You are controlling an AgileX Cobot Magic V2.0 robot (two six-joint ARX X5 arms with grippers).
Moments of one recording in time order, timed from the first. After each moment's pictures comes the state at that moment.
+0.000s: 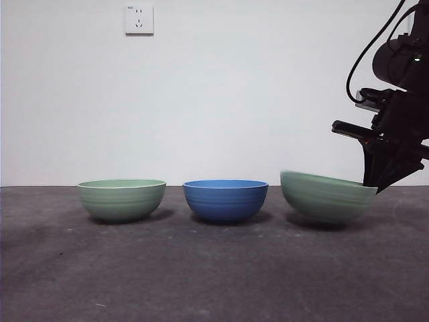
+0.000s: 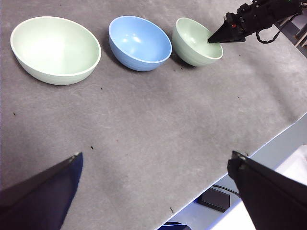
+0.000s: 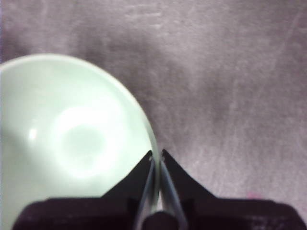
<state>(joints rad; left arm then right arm) 0.06 0.60 0.82 -0.97 0.68 0.12 0.09 1.79 1.20 -0.49 -0.20 0.16</state>
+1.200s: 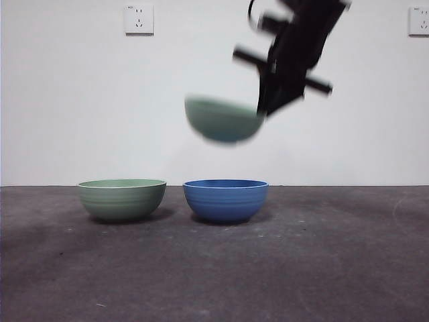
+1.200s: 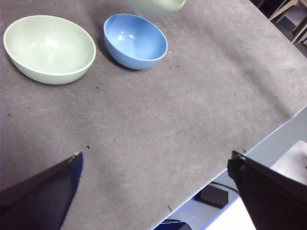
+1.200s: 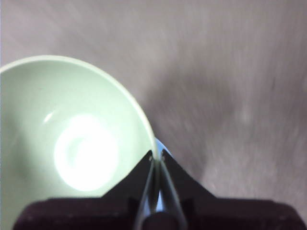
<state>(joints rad) 0.03 0.60 0.82 -0.97 0.68 0.12 0.40 1.95 1.71 -0.61 -0.13 0.16</state>
